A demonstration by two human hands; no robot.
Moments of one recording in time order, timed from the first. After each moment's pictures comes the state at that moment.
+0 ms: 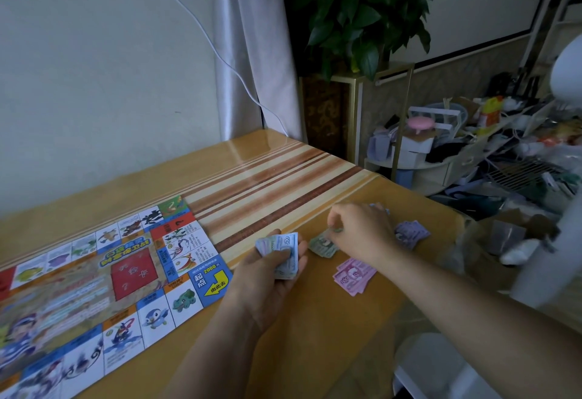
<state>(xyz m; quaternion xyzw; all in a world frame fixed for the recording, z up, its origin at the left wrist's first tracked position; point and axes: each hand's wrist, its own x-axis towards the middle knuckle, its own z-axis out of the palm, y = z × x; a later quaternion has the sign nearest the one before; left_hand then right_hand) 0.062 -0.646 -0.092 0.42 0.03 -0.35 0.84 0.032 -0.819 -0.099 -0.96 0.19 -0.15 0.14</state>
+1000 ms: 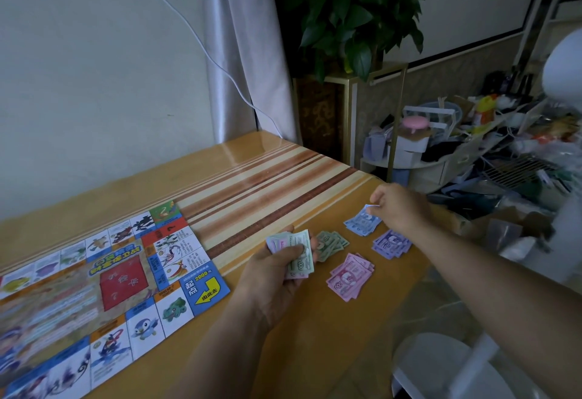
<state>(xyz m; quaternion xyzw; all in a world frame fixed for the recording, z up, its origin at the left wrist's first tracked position) 0.059 -0.668 -0.083 0.42 0.01 -0.39 0.82 0.033 -0.912 -0.111 -0.92 0.32 -0.17 0.16</state>
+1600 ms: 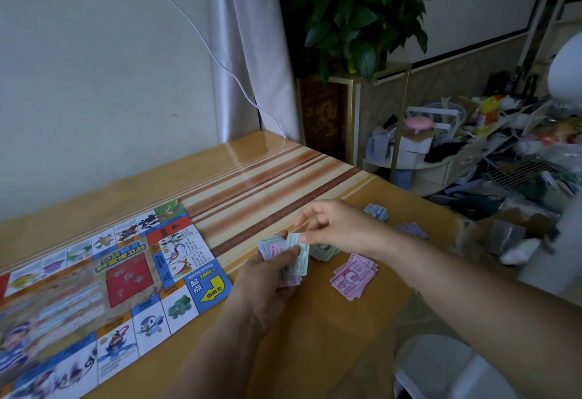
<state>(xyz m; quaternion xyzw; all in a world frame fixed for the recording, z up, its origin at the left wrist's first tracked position) 0.061 -0.659 -0.088 0.50 0.03 -0.34 0.80 0.029 -0.806 -0.062 -0.87 0.08 0.00 0.49</state>
